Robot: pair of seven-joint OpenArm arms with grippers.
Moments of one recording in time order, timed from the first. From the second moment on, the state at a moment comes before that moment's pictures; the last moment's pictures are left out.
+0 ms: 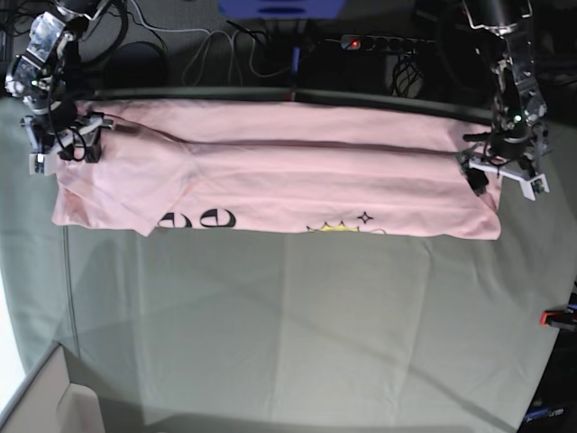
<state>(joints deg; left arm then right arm) 10.0 -9.7 -22.7 72.1 -14.6 -0.4 20.3 -12.0 2.7 45.5 75.8 -4.3 39.6 -21.3</state>
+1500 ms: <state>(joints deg) 15.2 5.2 28.1 87.8 20.0 6.7 19.2 -11.8 3.0 45.3 75.8 -4.5 39.7 -21.4</state>
